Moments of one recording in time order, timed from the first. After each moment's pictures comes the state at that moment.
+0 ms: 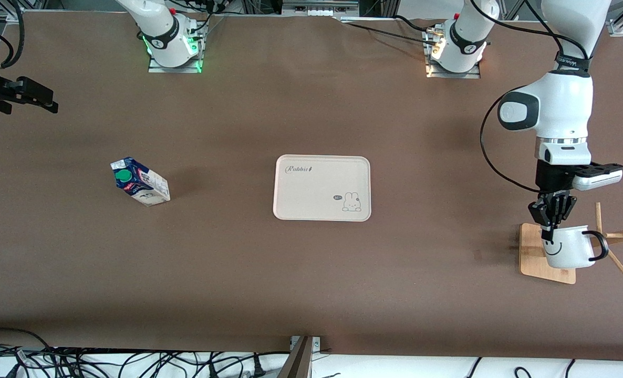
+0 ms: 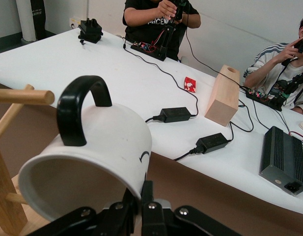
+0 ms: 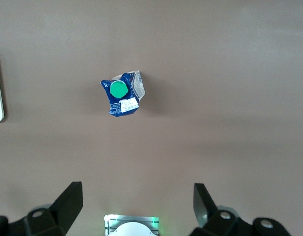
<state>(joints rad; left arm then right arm) 0.03 0.24 -0.10 -2.26 -0.46 3.51 -0.01 -0.01 -0.03 -0.04 -1.63 -0.02 1.48 -0.10</state>
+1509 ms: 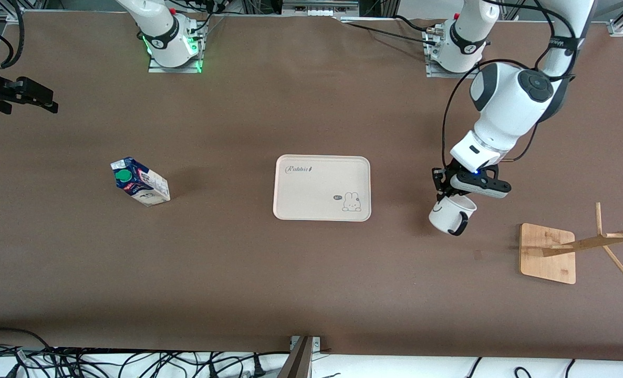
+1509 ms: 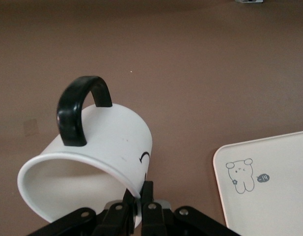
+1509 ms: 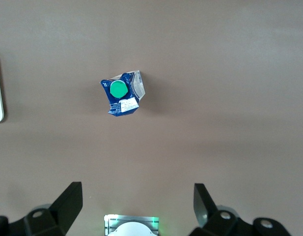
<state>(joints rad) -0.07 0.12 -0.20 -2.15 -0.15 2.55 0.01 -0.01 -0.03 -0.04 -1.63 -0.02 1.48 -0.10</state>
